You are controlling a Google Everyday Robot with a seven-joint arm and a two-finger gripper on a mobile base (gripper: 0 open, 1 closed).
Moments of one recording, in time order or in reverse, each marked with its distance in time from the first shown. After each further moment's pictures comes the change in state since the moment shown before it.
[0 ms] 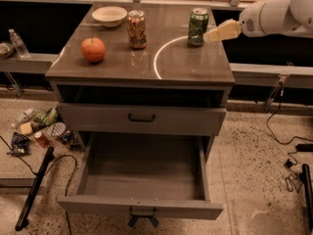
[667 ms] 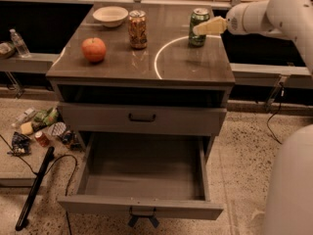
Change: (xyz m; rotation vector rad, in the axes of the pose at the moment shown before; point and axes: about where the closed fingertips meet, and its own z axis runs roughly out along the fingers) arm -0.006 -0.027 0.070 0.018 -0.072 0.112
